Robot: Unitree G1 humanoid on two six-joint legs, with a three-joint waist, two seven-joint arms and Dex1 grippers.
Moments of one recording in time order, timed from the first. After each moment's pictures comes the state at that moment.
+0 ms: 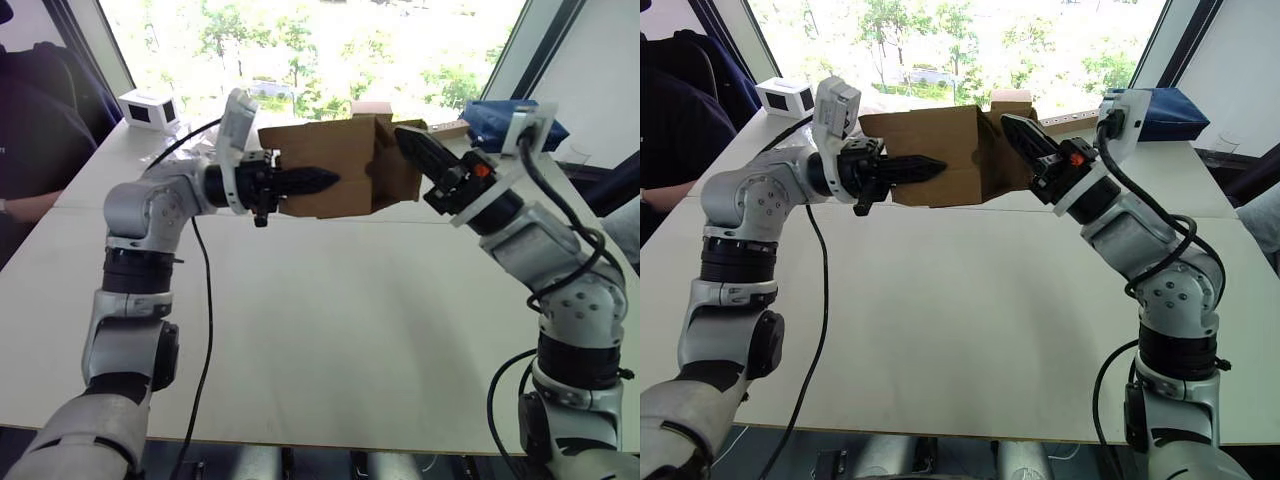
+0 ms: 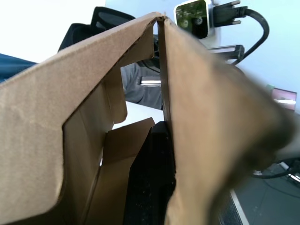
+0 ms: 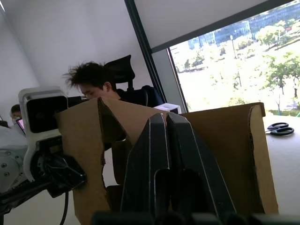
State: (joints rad) left arm -1.00 0.46 0.06 0.19 -0.63 0.82 -1.29; right arm -0.60 -0.48 -0.20 -0.38 1.16 0.70 0.15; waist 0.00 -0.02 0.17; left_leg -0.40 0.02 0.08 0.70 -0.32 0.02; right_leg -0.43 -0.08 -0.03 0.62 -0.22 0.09
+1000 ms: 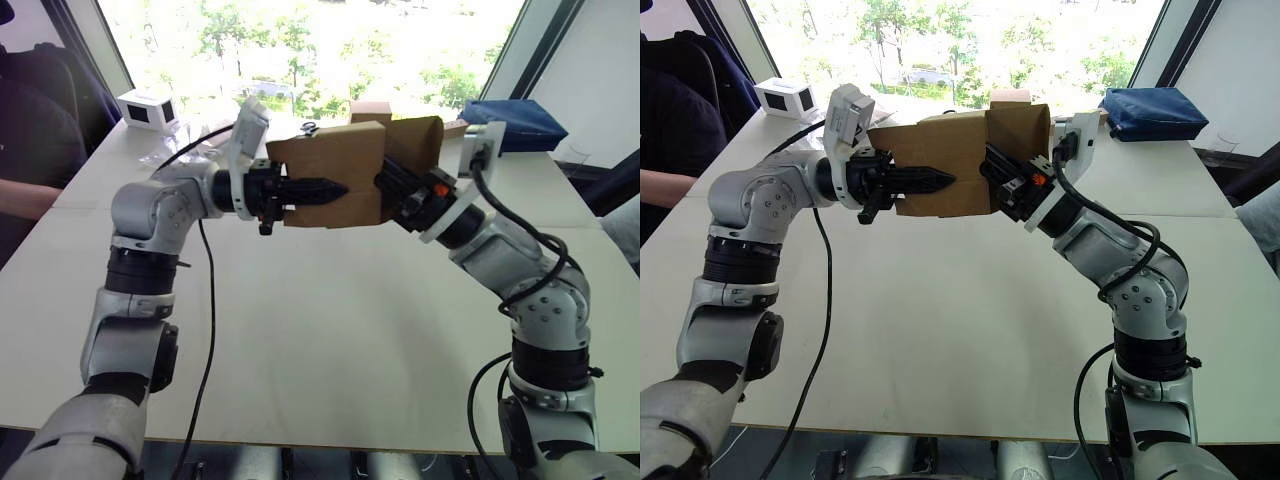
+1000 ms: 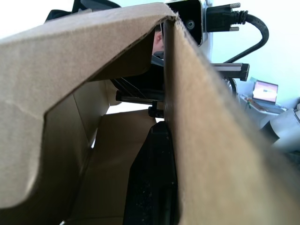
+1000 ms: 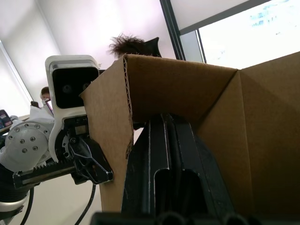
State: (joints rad) left arm -1.00 0.46 0.00 0.20 -0.65 0.83 -1.31; right arm -0.59 -0.40 -0.13 -0.39 1.08 0.73 0.26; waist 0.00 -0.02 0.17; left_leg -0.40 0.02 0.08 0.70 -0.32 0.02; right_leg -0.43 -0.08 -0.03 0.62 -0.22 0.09
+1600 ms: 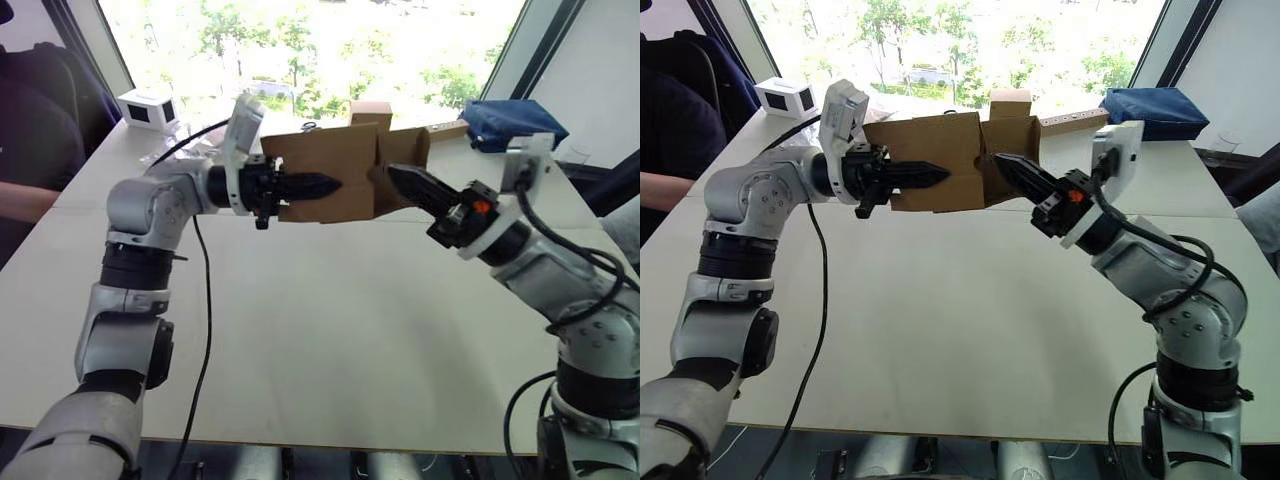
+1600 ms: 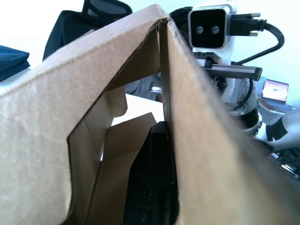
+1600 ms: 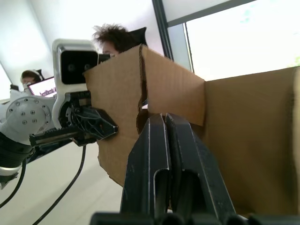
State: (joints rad) left arm -1.02 0.49 -0.01 0.26 -0.64 0.80 -1.31; right arm -0.44 -0.60 -0.31 -0.53 1.25 0.80 0.25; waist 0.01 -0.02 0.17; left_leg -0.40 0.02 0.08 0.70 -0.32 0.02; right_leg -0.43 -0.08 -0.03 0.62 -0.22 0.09
